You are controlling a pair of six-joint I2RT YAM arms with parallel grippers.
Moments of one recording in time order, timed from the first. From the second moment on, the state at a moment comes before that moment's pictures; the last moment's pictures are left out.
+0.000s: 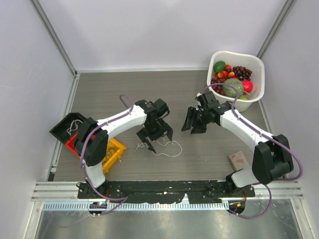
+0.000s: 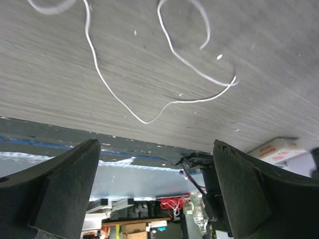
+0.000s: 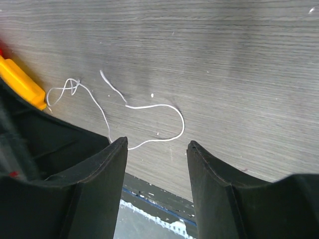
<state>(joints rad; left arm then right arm) -0.74 1.82 1.43 -1.08 0.19 -1.36 0.41 1.46 1.04 -0.65 -0.32 0.59</state>
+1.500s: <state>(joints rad) -0.84 1.83 1.13 -0.60 0.09 -1.94 0.28 1.17 0.90 -0.79 -0.40 0.42</state>
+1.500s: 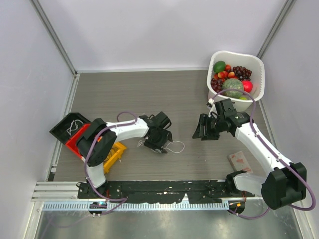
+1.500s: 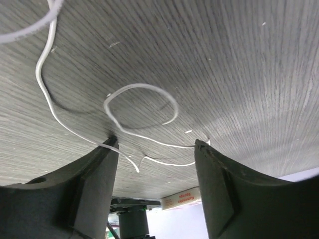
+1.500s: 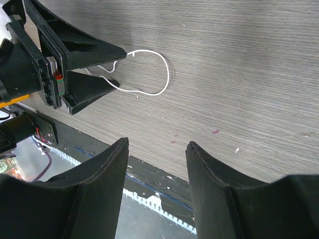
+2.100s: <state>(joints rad) -0.81 1.84 1.13 -0.60 0.07 -1.93 0.28 1.17 0.90 -0.79 -0.40 0.42</state>
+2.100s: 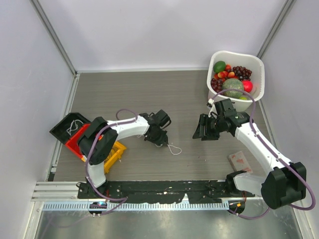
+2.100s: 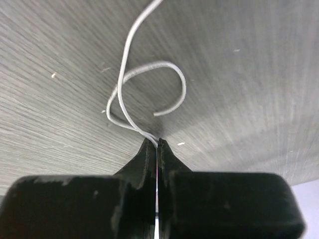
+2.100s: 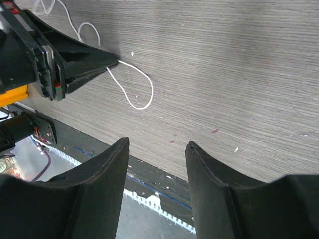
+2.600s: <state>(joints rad) -0.81 1.83 1.54 -0.96 -0.21 -1.37 0.28 1.20 0.90 -0.79 -0.39 0.41</state>
